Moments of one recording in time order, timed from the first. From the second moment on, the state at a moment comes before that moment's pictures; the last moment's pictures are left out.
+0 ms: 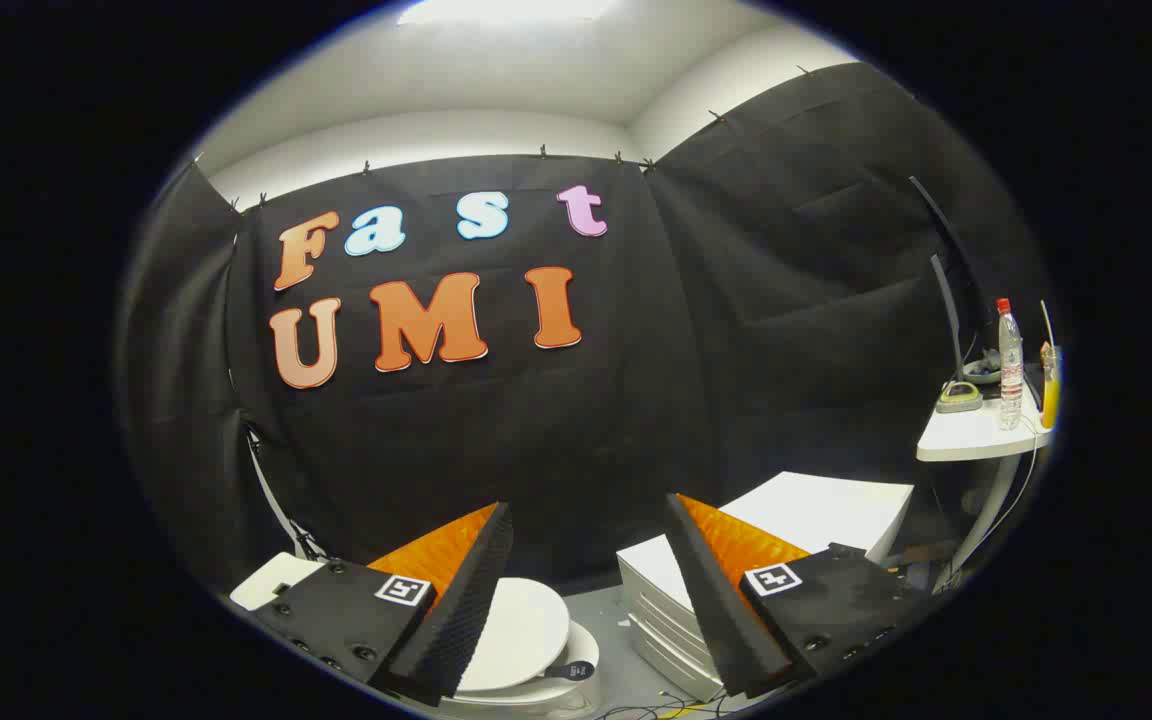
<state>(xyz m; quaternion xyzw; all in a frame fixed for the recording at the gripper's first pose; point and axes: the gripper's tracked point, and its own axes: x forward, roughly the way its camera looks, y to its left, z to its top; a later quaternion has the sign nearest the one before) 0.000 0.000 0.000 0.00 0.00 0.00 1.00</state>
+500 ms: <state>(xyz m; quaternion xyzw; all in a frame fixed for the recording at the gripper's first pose) 0.001 0.008 -0.008 -0.02 0.02 0.00 1.00</state>
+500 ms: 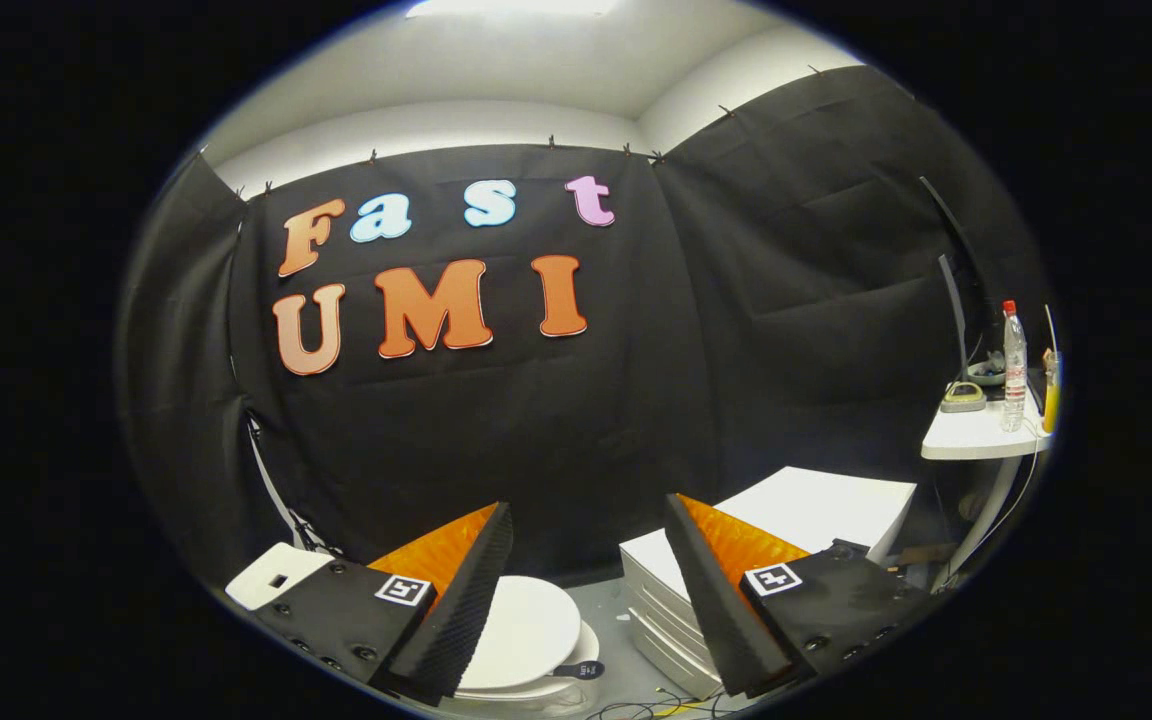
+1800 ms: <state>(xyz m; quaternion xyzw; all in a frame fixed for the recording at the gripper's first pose) 0.015 0.001 -0.144 -0.01 0.04 0.02 1.00</state>
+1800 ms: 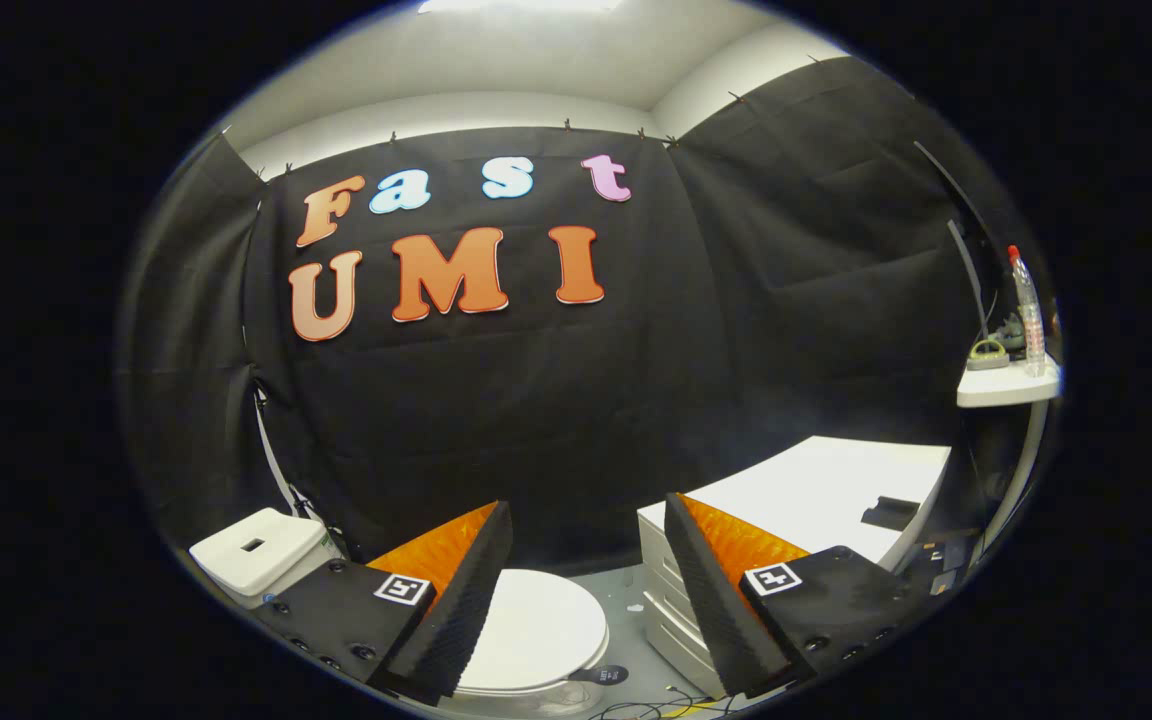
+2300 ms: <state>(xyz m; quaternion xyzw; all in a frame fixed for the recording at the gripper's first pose) 0.014 -0.027 -0.304 0.03 0.12 0.00 0.99</state>
